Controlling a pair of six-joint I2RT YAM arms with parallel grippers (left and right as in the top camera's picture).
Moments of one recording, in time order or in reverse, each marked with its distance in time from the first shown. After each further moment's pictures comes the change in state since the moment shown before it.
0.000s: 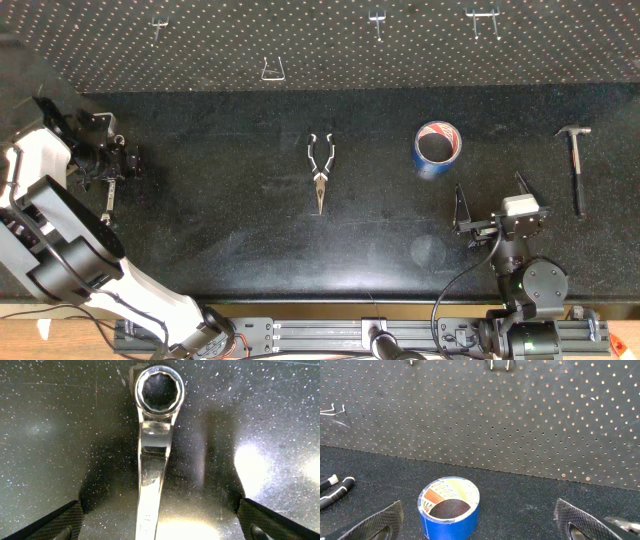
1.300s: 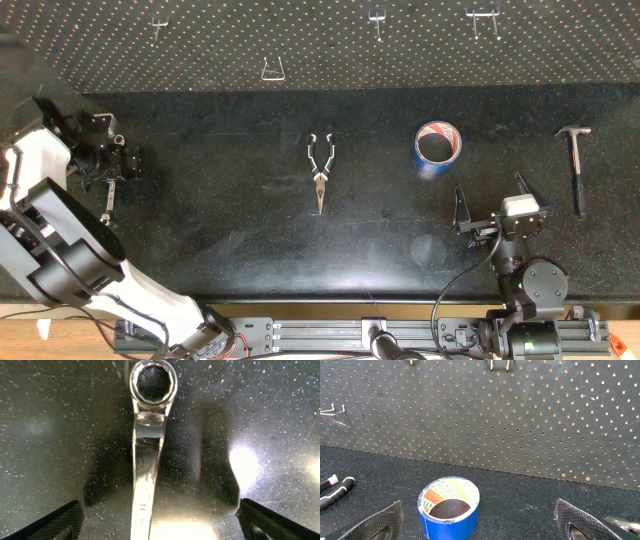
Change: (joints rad) left arm -0.001 -0.016 -0.006 -0.018 0.001 -0.005; right arm 0.000 0.000 0.000 0.000 0.000 0.000
